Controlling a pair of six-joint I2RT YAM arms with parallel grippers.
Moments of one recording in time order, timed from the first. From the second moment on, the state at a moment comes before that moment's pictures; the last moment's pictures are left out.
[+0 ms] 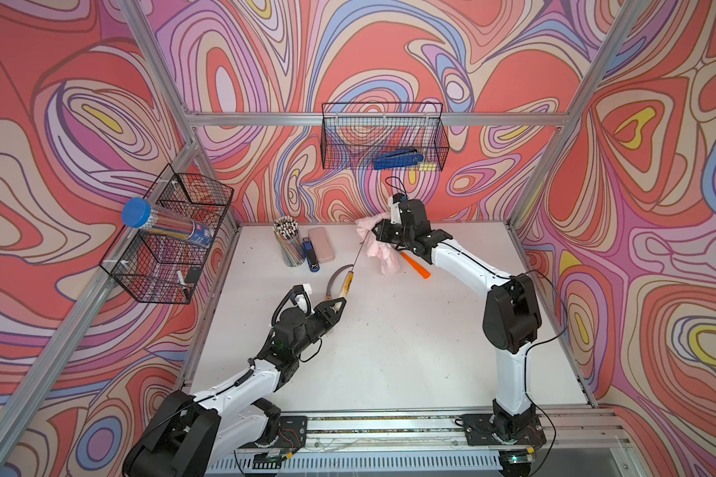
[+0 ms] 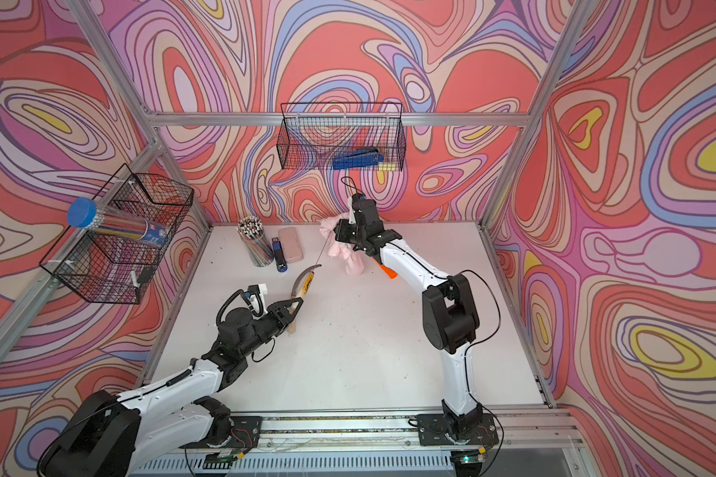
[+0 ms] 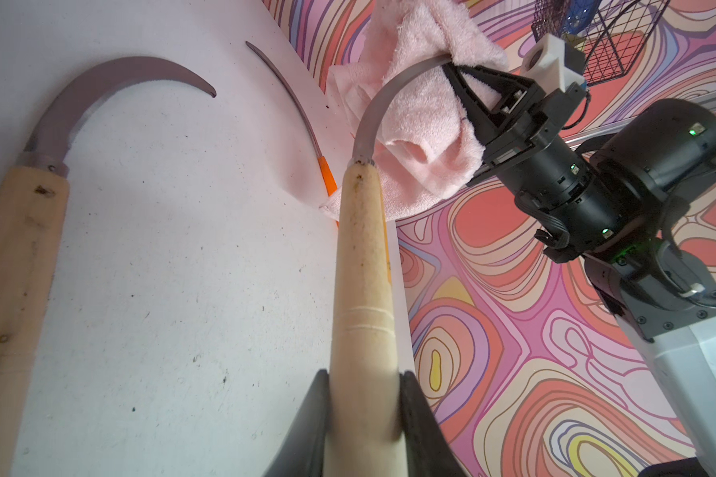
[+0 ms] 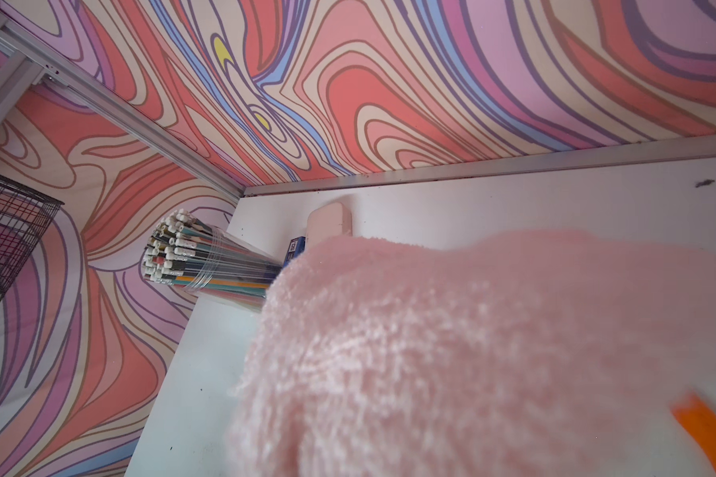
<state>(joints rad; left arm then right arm) -0.46 1.08 0.27 0.61 0.23 -1.16 0.46 2.06 1.82 -0.24 -0.20 0.53</state>
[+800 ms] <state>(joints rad) -0.46 0.99 0.35 0.41 0.14 -1.13 0.45 2.13 1.98 -0.41 -0.07 0.27</state>
